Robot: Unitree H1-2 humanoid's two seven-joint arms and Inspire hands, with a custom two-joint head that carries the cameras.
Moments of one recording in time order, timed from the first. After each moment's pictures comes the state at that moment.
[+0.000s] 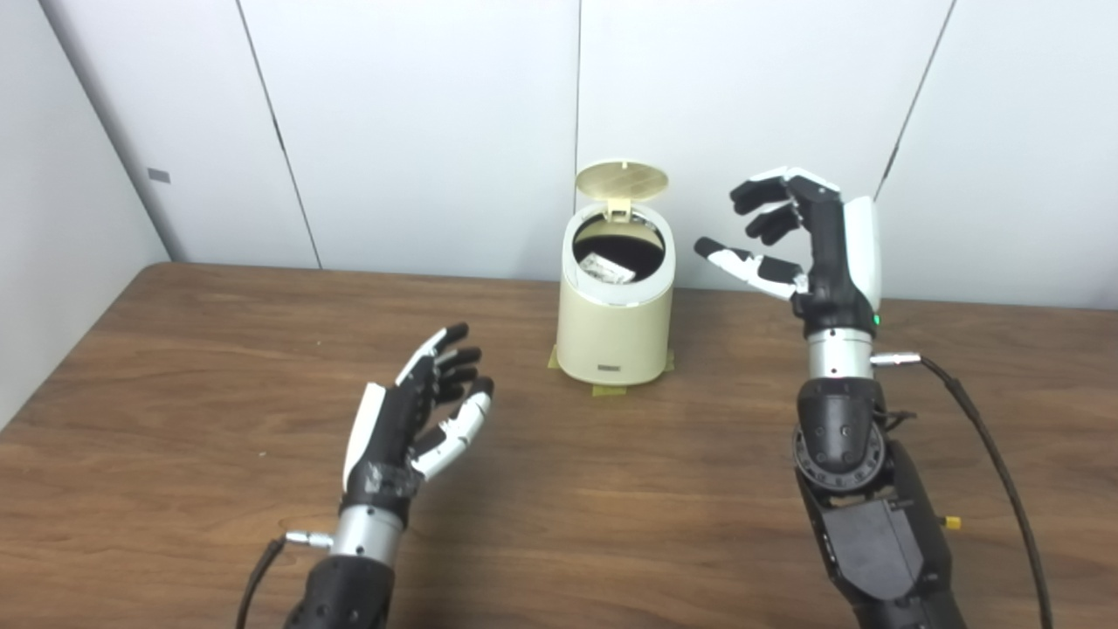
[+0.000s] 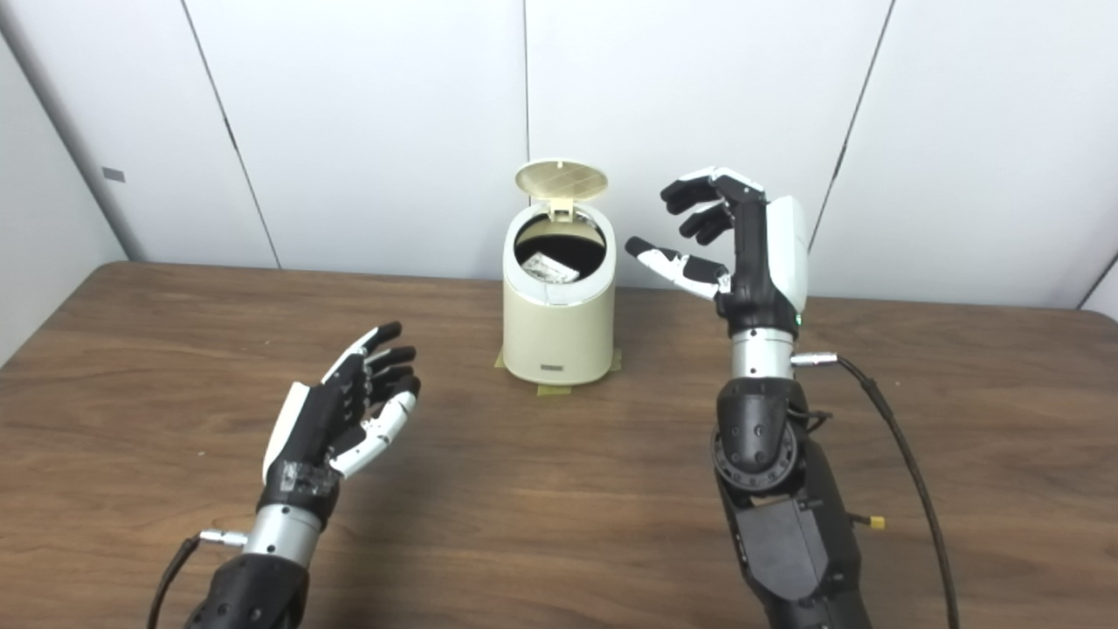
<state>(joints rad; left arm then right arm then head) -0.05 0.06 -0.04 -0.39 0.21 0.34 0.02 -0.50 -0.05 0.05 0.09 -0.42 0.02 -0.33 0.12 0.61</state>
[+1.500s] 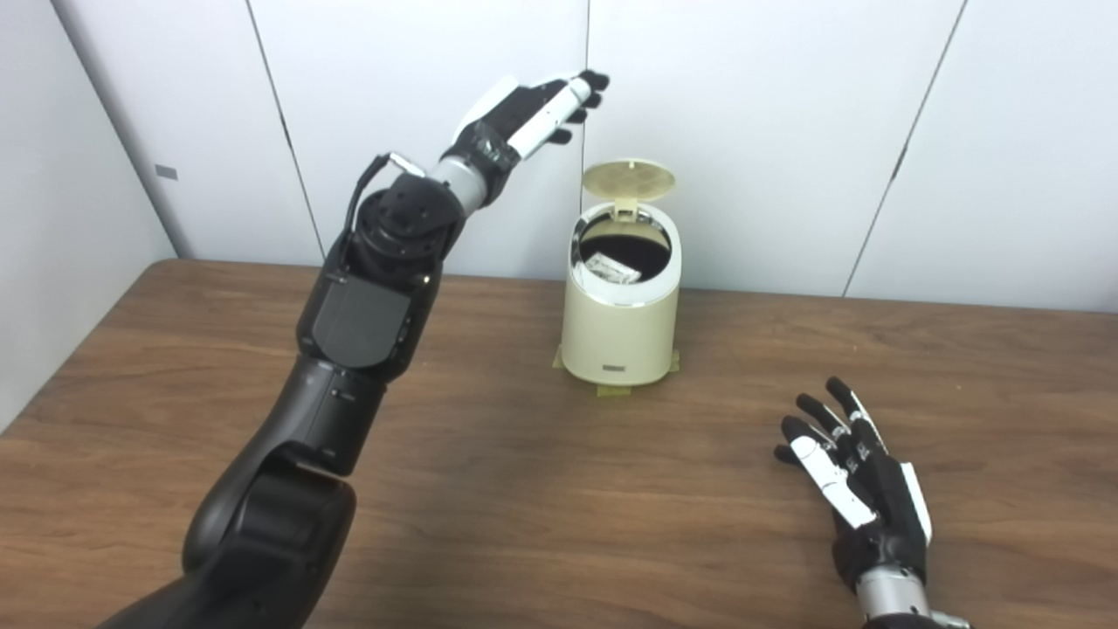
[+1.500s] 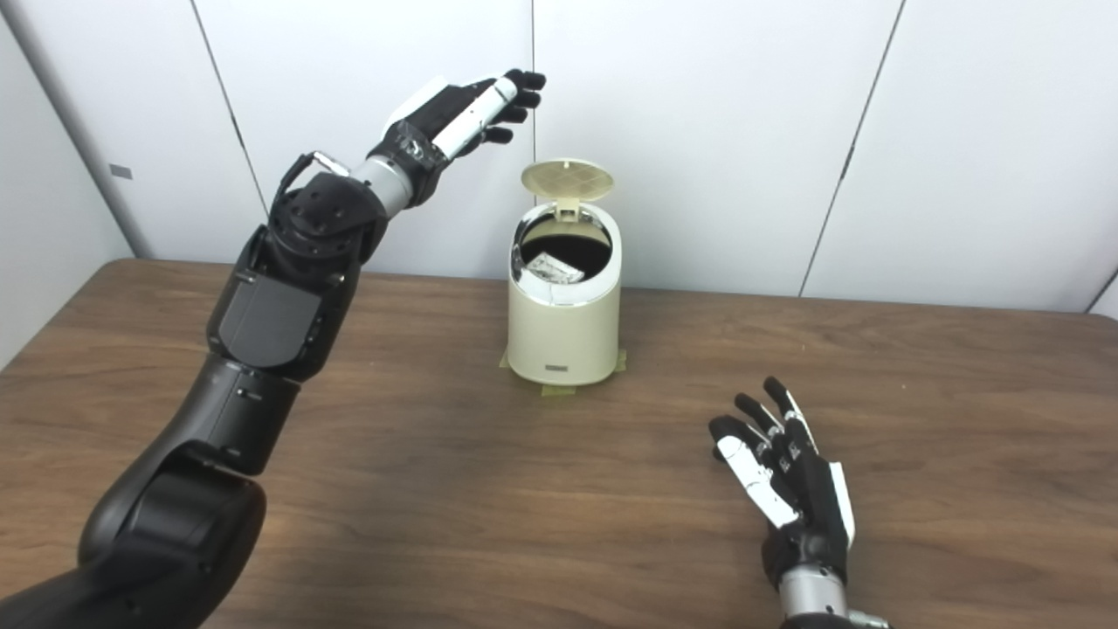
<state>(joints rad) -0.93 0.23 -0.15 0.32 0.13 0.31 -0.29 -0.01 0.09 -0.08 -0.19 0.08 0.24 -0.10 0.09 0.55</state>
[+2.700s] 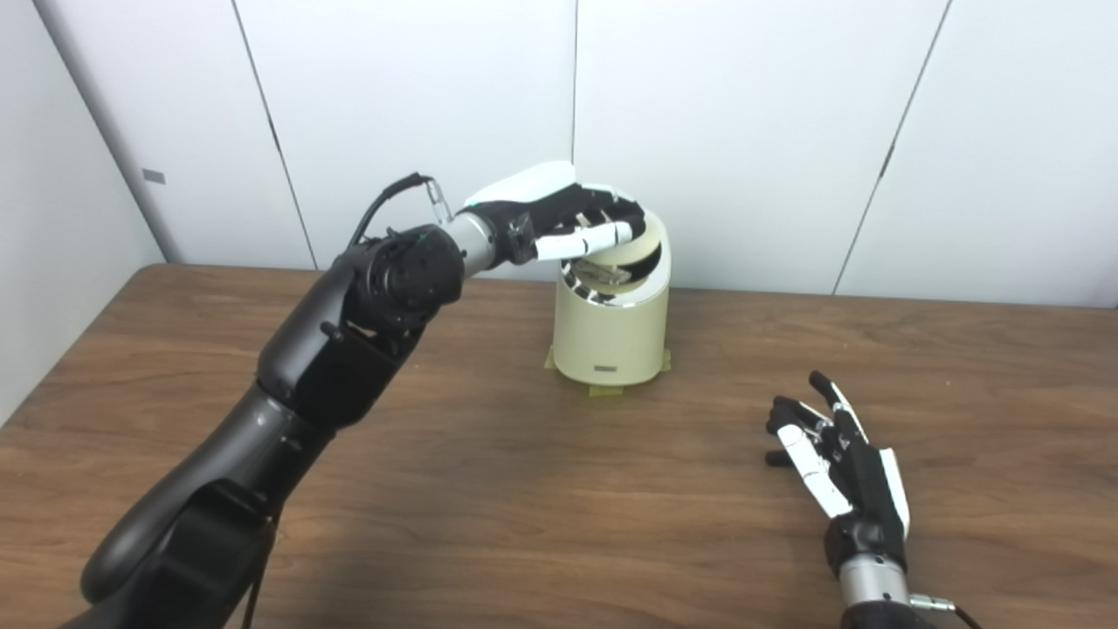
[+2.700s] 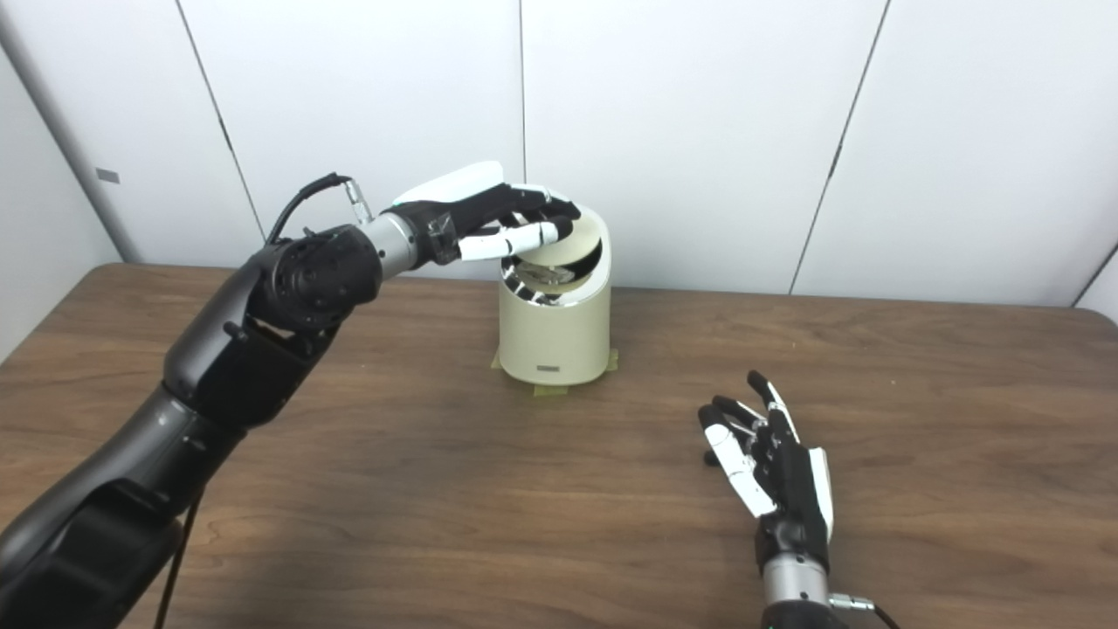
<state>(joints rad) -0.85 0.40 -0.42 0.09 0.46 0.24 -0.55 -0.03 0.05 -0.02 -0.14 -0.12 0.19 -0.15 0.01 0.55</state>
